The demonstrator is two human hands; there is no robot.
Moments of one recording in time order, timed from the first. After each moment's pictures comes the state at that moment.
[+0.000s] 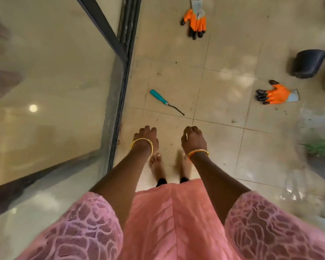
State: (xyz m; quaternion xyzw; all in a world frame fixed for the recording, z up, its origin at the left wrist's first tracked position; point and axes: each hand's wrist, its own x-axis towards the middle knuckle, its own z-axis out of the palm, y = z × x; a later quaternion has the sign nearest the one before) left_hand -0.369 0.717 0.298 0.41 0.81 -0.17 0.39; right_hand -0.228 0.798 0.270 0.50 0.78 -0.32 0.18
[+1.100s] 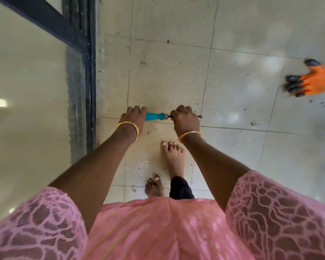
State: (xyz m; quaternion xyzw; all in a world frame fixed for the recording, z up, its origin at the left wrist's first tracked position) left_hand -0.472 0.818 0.064 0.50 0.75 -0.20 0.37; right_hand -0.321 0.888 0.042 0.43 0.85 -0.24 0.17
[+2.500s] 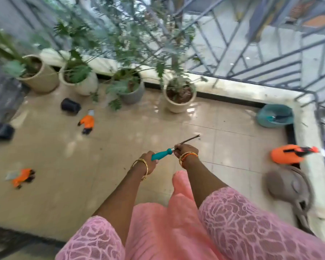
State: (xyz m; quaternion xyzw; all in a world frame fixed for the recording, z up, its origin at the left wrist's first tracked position) left_hand 0.028 0.597 0.558 0.79 0.40 -0.25 0.39; right_hand 0.150 0.500 0.554 0.67 -0.30 -0.37 -0.58
